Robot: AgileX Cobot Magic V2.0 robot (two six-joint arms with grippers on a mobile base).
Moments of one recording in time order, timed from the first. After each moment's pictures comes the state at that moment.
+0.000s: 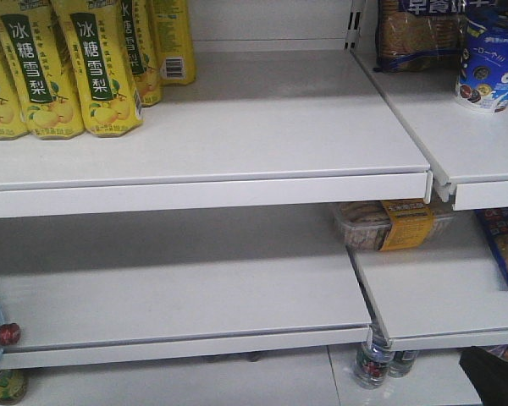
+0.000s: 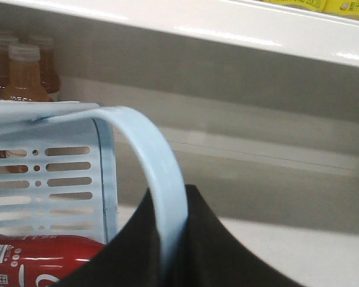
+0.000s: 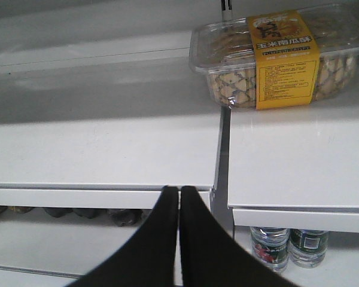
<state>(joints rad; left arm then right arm) 0.06 -0.01 0.03 0.05 0.15 -0.27 0.22 0.47 -0.02 1.32 0.07 -1.10</state>
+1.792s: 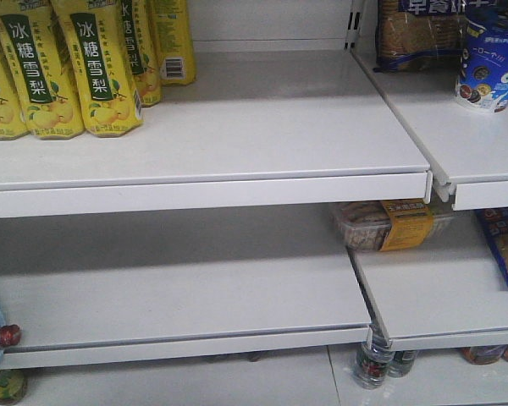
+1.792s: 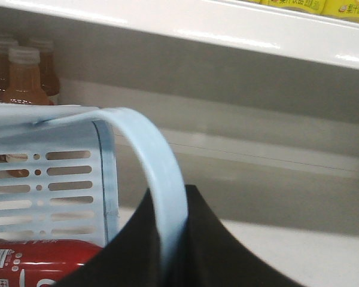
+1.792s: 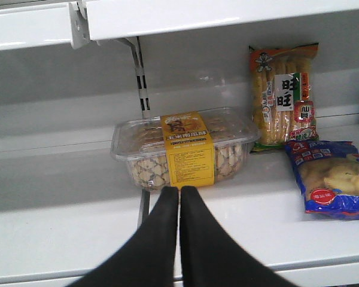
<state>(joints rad) 0.06 -0.01 0.03 0.05 0.15 -0.27 0.02 -0.01 0.03 0.03 0.16 0.11</state>
